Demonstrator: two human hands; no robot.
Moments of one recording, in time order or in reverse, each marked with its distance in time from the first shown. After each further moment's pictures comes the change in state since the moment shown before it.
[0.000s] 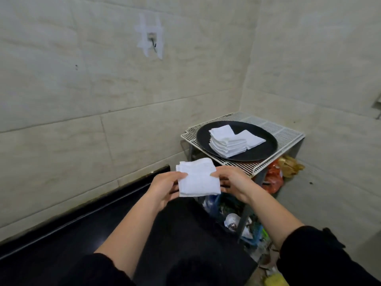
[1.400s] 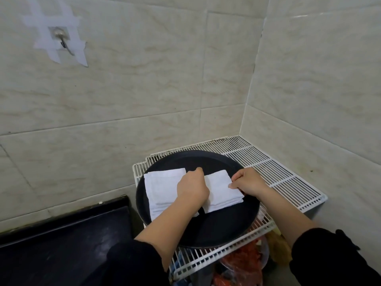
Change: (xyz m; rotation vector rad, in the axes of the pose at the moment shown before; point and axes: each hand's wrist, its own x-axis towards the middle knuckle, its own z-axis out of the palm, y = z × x) left_hand 0.252 0.050 0.328 1.292 0.403 0.251; right_hand 0.293 -0.112 -0.291 -0.754 0.047 -0.153
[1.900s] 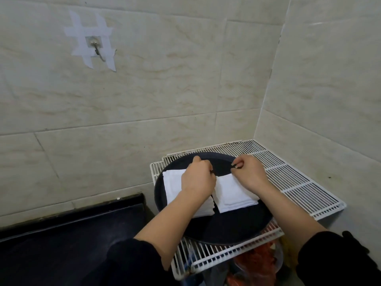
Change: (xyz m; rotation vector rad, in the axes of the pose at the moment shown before) left_hand -0.010 -0.015 -0.033 -0.106 0.183 0.092; right_hand -0.017 -0.051 0.018 -0.141 0.239 -0.294
